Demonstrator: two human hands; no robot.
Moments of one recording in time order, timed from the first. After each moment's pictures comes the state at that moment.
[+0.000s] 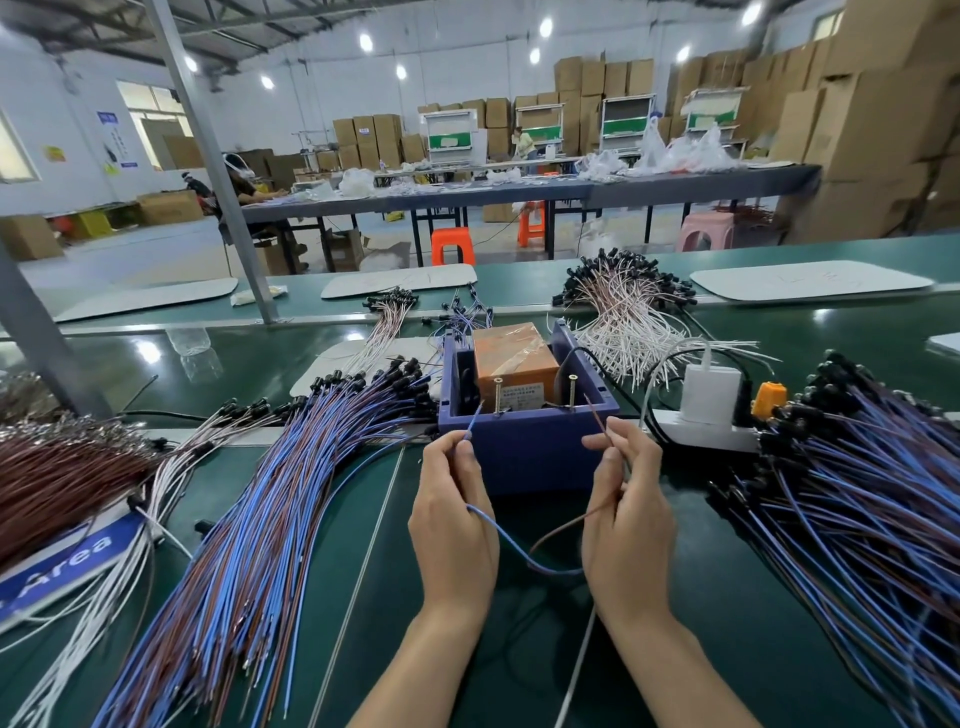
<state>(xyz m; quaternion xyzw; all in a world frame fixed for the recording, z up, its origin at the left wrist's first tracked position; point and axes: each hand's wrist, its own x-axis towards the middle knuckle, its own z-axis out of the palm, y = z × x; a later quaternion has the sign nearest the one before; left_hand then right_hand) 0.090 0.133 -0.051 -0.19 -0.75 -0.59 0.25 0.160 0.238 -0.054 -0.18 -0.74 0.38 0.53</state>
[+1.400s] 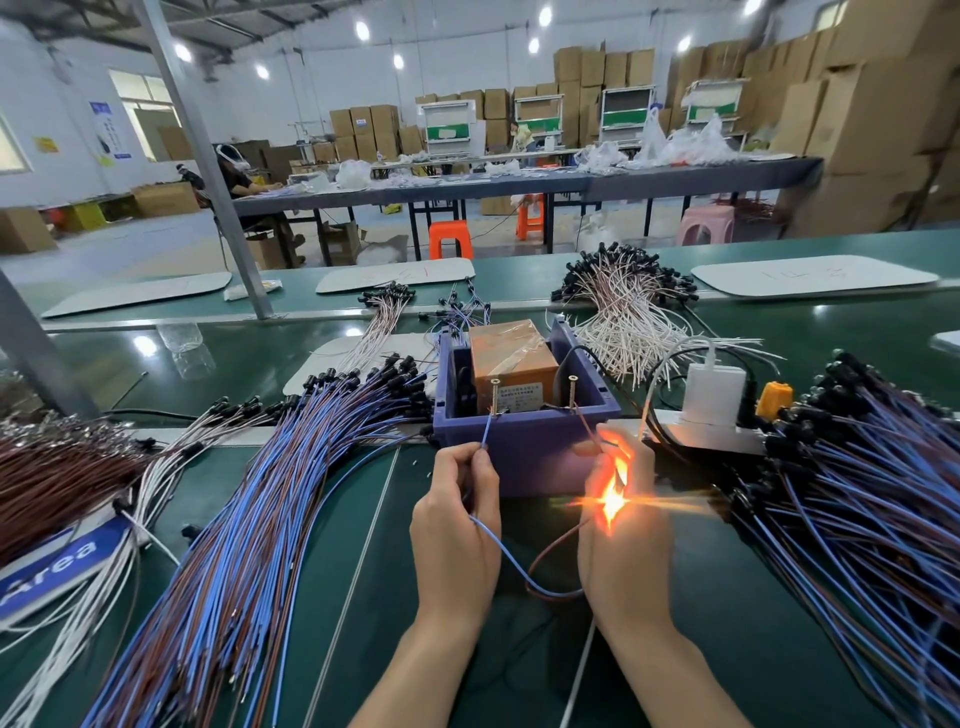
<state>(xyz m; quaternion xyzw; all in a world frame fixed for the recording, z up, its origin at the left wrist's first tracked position) 0.082 0.135 -0.062 -0.24 -0.74 -0.60 0.21 0.163 0.238 -0.056 -0.22 -0.76 0.37 0.49</state>
